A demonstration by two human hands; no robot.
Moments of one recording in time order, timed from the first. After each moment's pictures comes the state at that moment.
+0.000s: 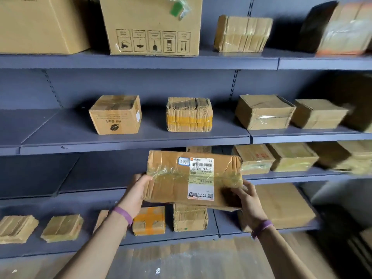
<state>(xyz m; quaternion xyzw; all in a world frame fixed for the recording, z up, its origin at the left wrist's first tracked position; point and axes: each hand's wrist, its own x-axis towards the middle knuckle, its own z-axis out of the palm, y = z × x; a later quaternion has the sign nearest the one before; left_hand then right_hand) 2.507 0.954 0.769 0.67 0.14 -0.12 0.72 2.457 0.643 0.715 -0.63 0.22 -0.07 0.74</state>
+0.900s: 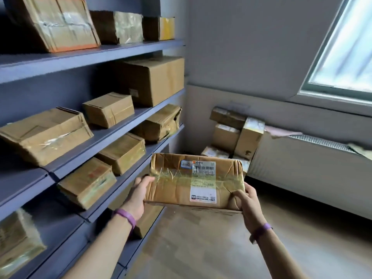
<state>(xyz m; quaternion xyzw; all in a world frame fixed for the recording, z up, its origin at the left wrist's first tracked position) 2.460 0.499 0.755 0.64 -0.14 -0.44 0.61 2.163 0.373 0.689 -0.48 0.48 -0.42 0.60</state>
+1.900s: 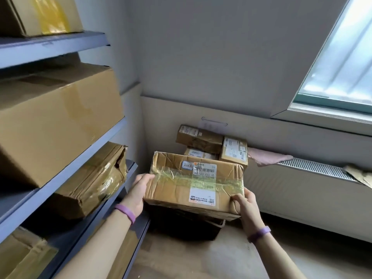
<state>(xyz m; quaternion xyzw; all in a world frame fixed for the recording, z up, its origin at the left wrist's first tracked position) 2.505 -0.043 0.715 0.63 -0.20 -0.51 0.54 2.188 -0.079 0.683 -0.44 0.55 -0.43 0.57</state>
